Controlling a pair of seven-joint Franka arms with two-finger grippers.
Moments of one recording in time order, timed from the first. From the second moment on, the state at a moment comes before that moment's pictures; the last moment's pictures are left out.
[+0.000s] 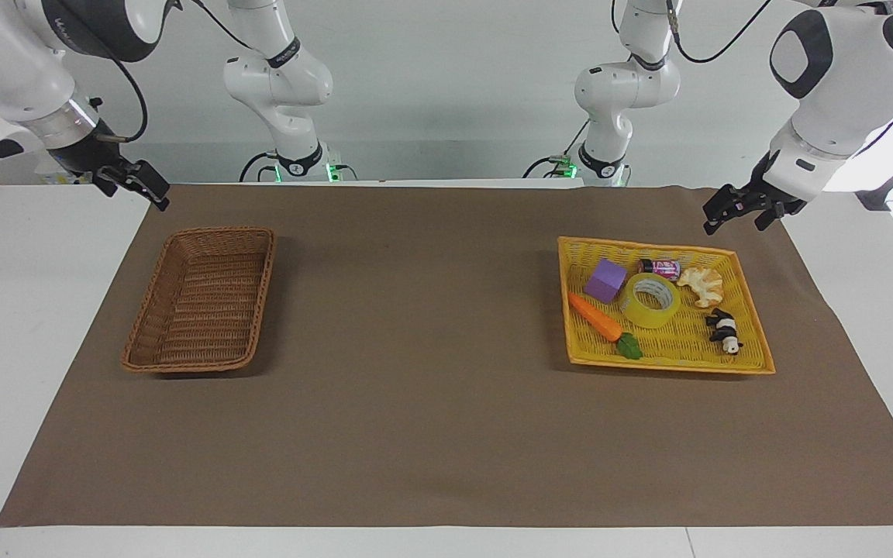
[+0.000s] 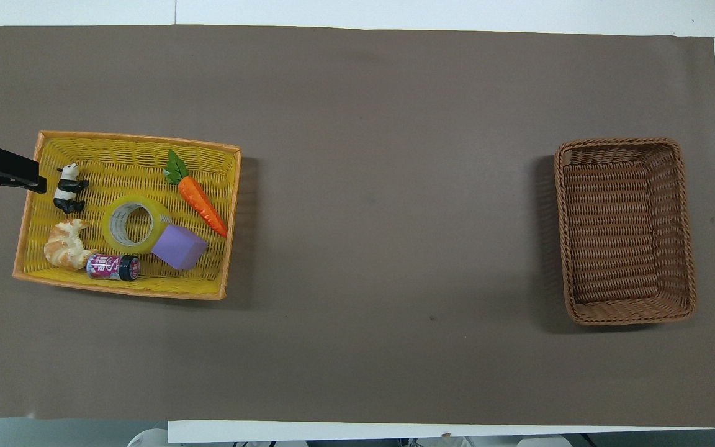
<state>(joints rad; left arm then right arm) 0.04 -0.05 -0.09 -1.73 -0.02 1.60 -0.05 -0.10 -0.02 -0.10 -1.60 -0.03 1.42 0.13</state>
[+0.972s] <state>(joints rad) 0.03 -0.12 -0.10 -2.06 -0.02 1.91 -0.05 -0.10 -0.02 -0.10 -1.60 -0.03 1.42 0.13</state>
